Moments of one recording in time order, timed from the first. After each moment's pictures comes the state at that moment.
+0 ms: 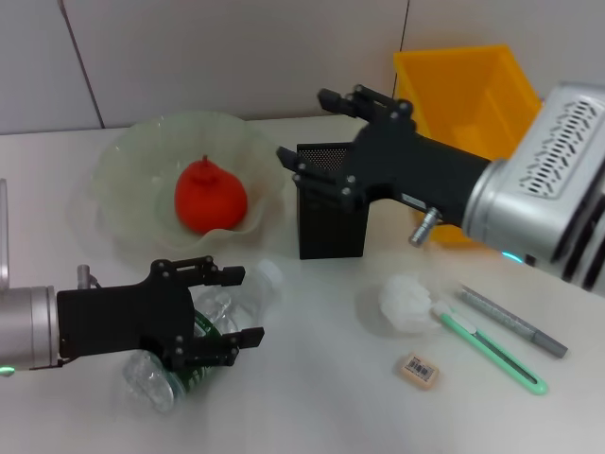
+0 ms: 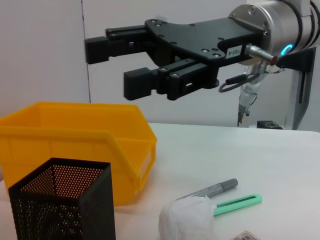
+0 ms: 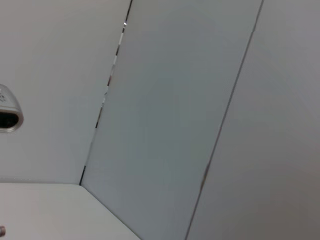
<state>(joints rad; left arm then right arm) -0.68 -2.07 0.42 0.44 2.30 1.64 -0.94 0.09 2.08 1.40 1.41 1.88 -0.61 1.14</state>
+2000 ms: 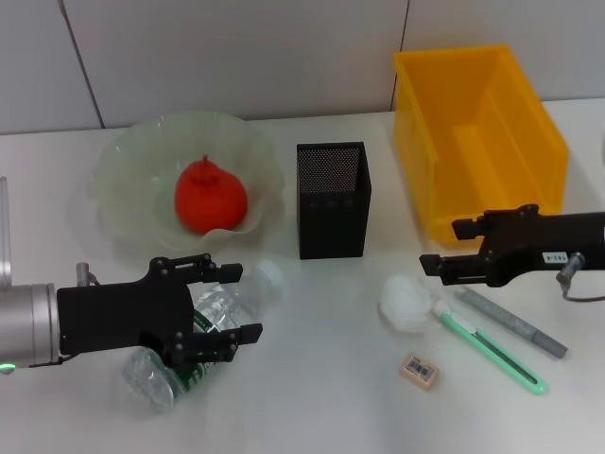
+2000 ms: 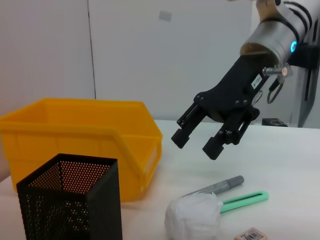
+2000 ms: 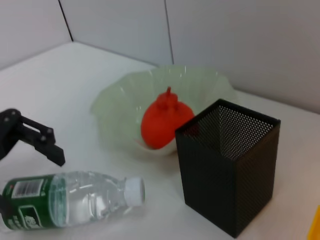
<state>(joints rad) -0.68 -2.07 0.42 0.44 2.30 1.62 -0.95 0.17 2.08 1.90 1.51 1.04 -1.28 2.14</state>
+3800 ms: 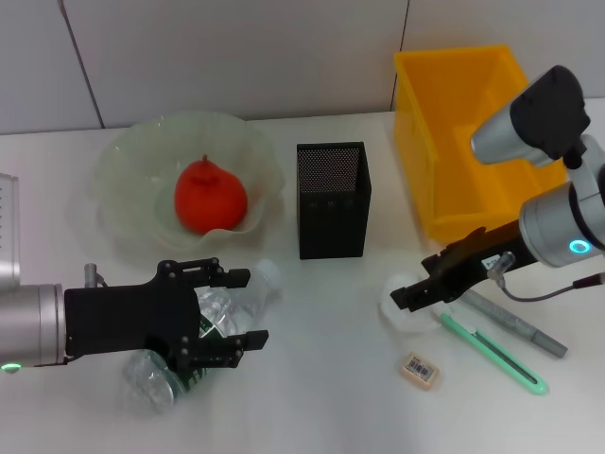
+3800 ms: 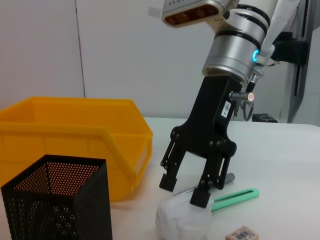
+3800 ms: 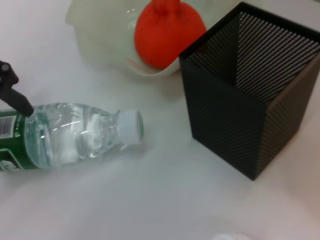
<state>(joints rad) -0.69 -2.07 0.45 0.44 2.30 1.62 -0.95 0.47 2.08 1.85 1.29 0.72 -1.37 2.39</state>
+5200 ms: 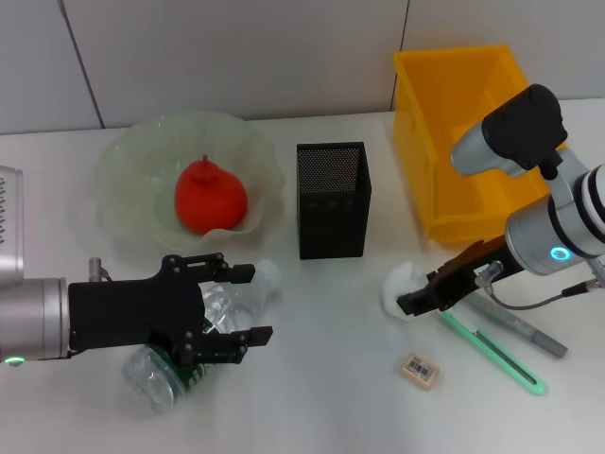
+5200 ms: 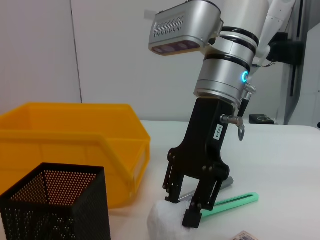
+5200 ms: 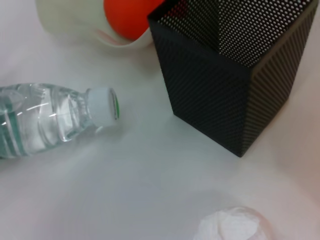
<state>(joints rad) -0.71 -2.07 0.45 0.44 2.30 1.62 -0.94 0.53 2.08 1.82 1.18 0.66 -1.31 2.46</state>
